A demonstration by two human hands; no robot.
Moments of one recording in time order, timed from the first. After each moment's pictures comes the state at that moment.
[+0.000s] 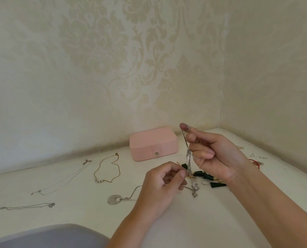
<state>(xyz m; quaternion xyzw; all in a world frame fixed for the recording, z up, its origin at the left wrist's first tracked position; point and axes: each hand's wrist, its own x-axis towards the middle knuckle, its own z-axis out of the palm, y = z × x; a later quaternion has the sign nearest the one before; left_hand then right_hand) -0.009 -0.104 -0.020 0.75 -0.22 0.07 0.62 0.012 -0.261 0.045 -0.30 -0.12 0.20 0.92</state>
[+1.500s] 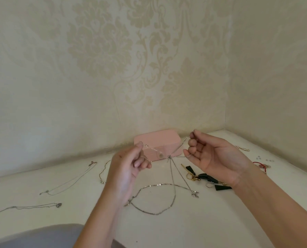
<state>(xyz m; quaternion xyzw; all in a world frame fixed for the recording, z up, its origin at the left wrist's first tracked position) 0.003 -0.056 0.028 0.60 -0.14 0.11 0.78 0.015 -0.263 0.037 -0.38 -0.09 0.16 0.91</state>
